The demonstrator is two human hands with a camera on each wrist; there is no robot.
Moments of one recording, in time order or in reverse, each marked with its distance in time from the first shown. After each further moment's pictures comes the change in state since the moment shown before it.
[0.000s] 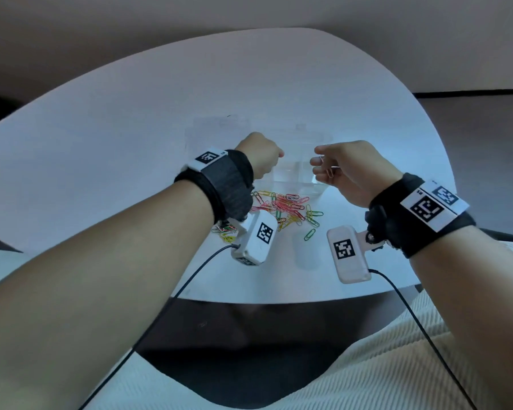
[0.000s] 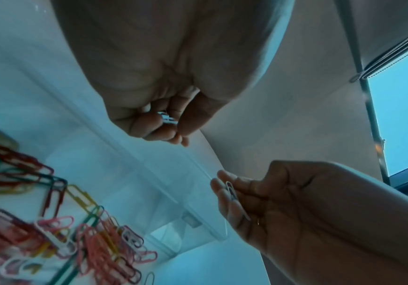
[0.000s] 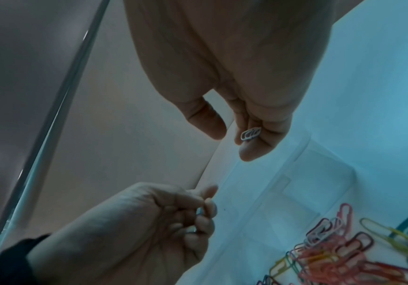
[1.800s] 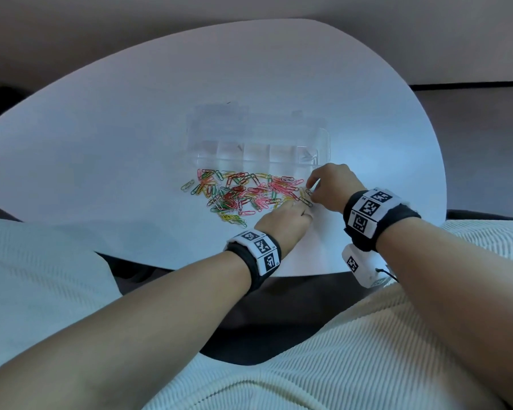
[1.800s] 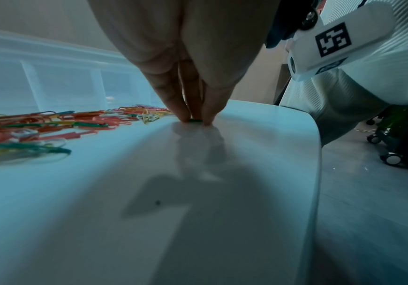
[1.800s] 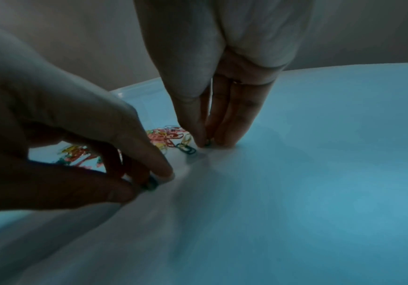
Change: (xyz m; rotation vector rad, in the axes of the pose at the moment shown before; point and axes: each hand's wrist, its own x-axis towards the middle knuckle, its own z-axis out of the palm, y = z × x) left_hand -0.052 -0.100 0.109 0.971 -0.079 0.647; right_hand 0.018 0.075 -0.021 -1.172 -0.022 -0.268
